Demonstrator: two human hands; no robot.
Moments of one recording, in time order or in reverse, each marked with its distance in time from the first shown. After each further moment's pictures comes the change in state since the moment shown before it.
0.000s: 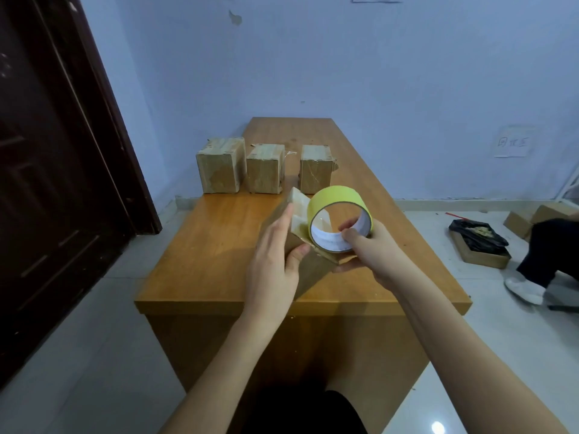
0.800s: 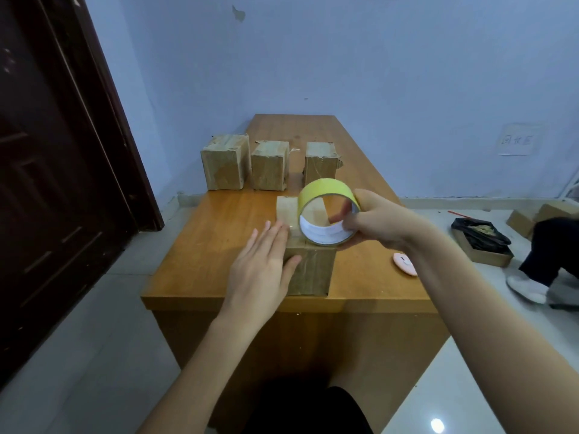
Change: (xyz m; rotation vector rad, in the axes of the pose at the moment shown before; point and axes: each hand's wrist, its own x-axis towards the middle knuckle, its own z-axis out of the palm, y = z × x) left_hand -0.007 -0.017 -0.024 0.484 -0.142 0.150; right_hand 0.006 -0.056 -0.002 -0.292 -0.272 0.006
